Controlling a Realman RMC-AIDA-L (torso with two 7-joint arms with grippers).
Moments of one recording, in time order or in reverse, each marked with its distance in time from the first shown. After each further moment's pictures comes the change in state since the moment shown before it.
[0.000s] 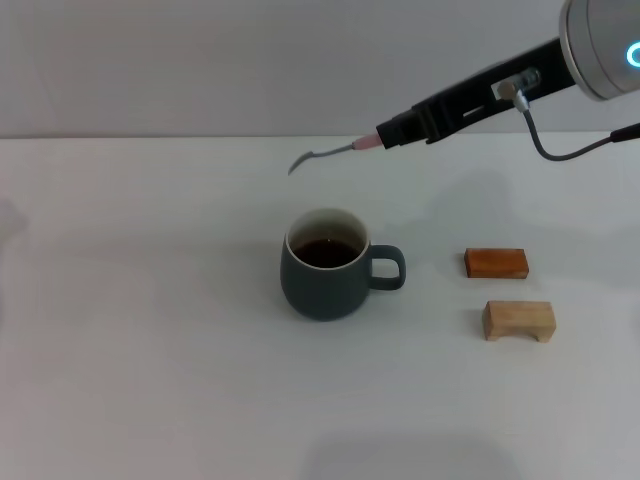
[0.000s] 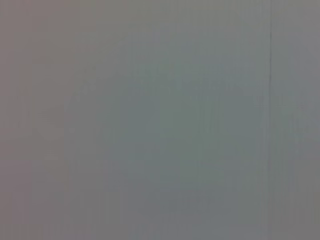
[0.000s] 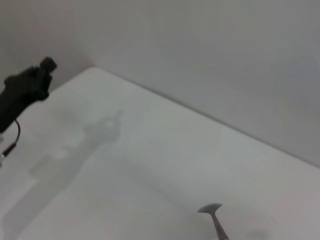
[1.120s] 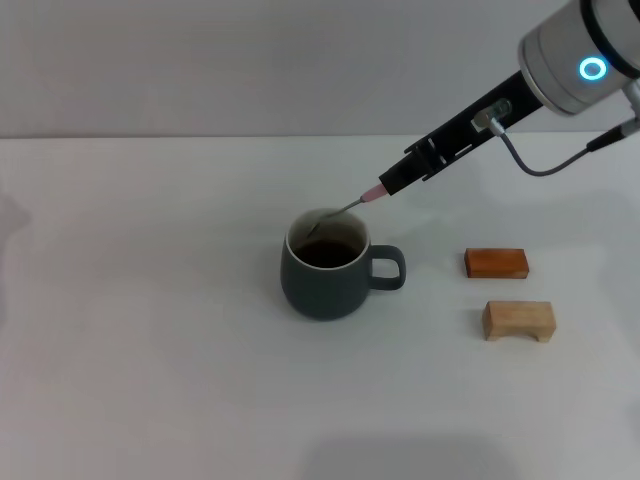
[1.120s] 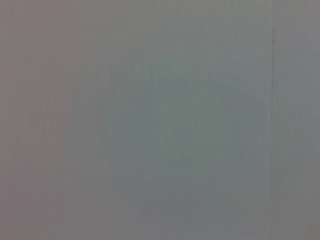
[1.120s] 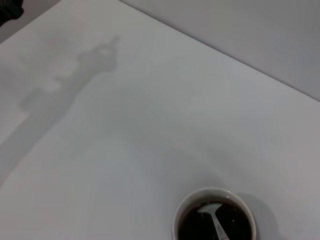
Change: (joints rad) left arm -0.015 -0.005 -0.022 0.001 0.000 0.000 0.005; right arm 0.195 -0.050 0.000 -0.384 -0.033 0.011 -0.101
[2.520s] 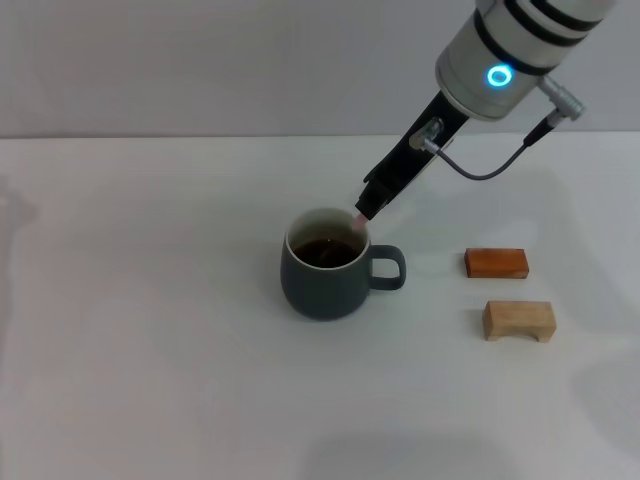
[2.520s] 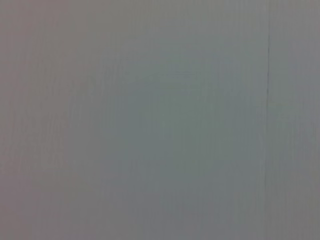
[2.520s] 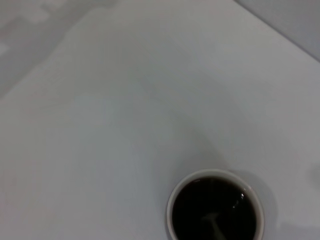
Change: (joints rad) left arm -0.015 -0.005 -0.008 0.001 0.000 0.004 0.000; right arm 0.236 0.025 -0.042 -0.336 -0.129 -0.060 -0.070
